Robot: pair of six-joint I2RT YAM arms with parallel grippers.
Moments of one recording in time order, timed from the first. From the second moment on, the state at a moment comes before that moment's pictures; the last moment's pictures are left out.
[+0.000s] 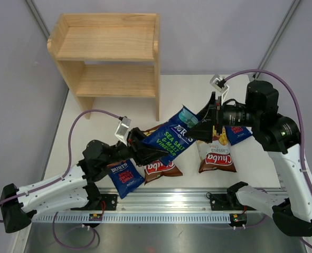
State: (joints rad) left arm -1.00 0.82 0.58 0.64 0.43 -0.66; right arm 0.46 1.06 1.56 -0.83 -0.94 0.28
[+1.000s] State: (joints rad) left arm 0.21 1.36 1.45 -0.04 0.74 -1.34; right arm 0.46 0.77 1.48 -0.86 -0.07 0.38
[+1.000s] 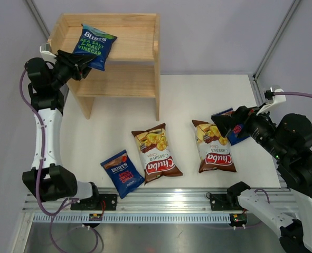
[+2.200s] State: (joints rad) left arm 0.24 1.61 1.97 -0.55 0.54 -1.32; right arm 0.46 0.68 1.36 -0.77 -0.10 0.37
